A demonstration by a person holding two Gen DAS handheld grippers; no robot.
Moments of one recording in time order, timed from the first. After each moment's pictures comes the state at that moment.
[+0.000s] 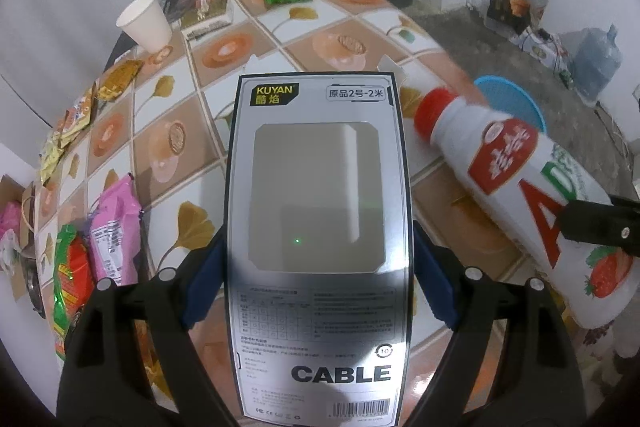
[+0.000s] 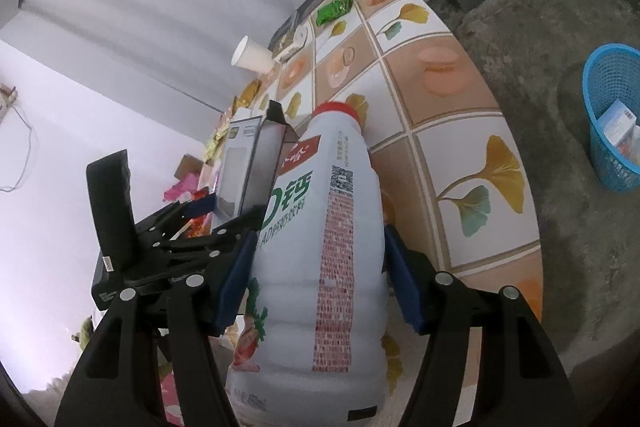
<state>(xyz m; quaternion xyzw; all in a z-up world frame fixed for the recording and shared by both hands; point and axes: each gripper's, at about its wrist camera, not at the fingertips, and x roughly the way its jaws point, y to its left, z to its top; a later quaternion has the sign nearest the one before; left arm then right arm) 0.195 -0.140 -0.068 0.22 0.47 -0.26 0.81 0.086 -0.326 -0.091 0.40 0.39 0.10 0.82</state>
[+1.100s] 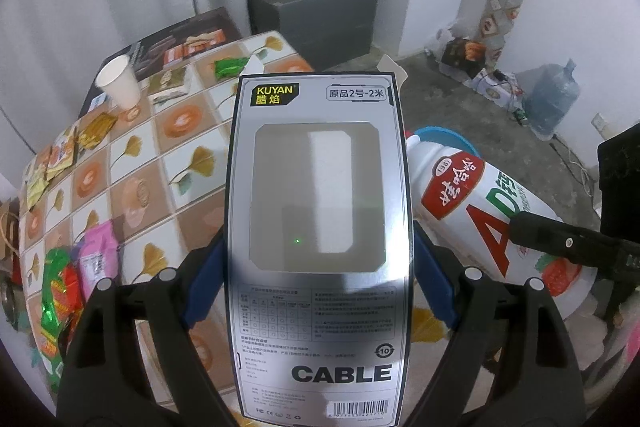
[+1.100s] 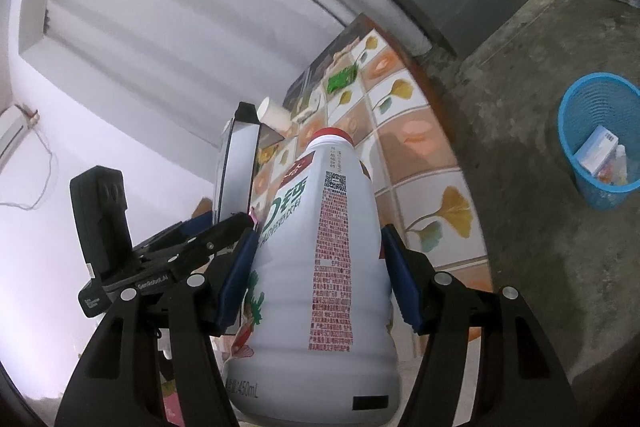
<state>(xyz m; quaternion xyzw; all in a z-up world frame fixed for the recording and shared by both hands) 0.148 -0.186 0.003 0.17 0.43 -0.33 0.82 0.022 -0.378 -0.049 0.43 0.30 0.07 0.85</state>
